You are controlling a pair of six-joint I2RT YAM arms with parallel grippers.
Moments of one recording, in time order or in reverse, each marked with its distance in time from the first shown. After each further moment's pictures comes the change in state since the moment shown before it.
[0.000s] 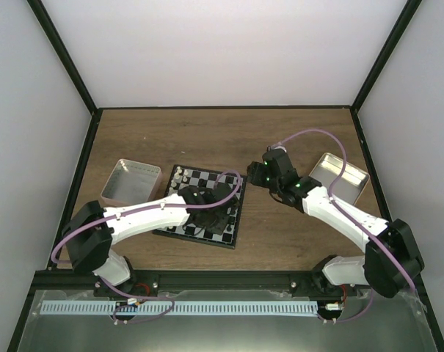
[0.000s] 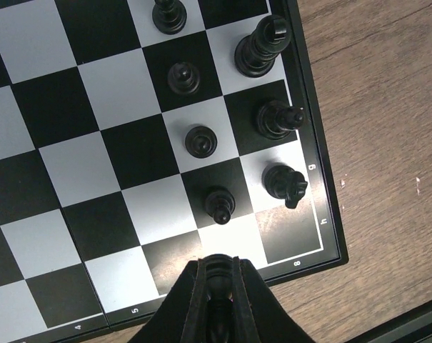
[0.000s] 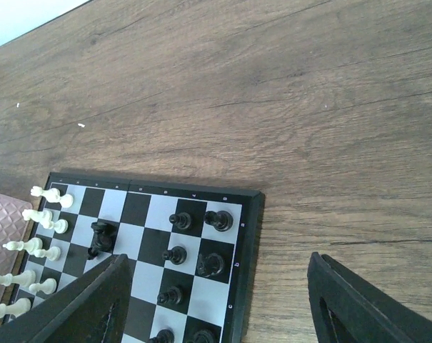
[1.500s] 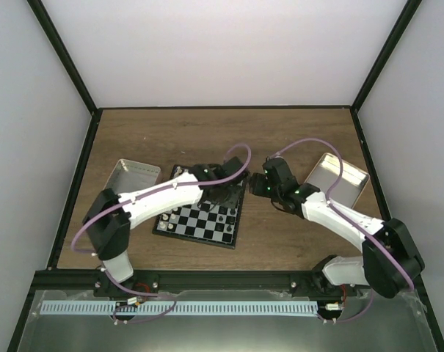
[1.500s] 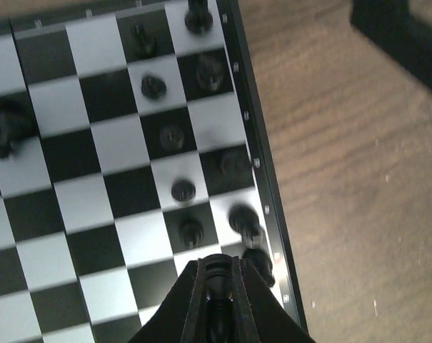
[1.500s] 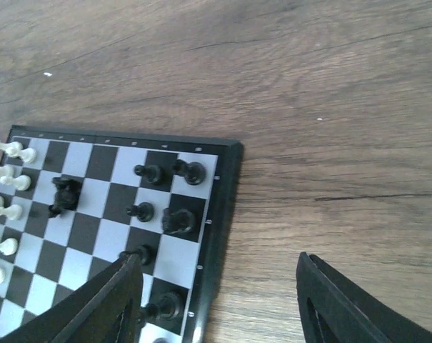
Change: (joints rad) left arm 0.079 0.137 0.248 -0.015 -0.059 0.047; right arm -0.001 0.007 -0.092 0.030 -0.070 -0.025
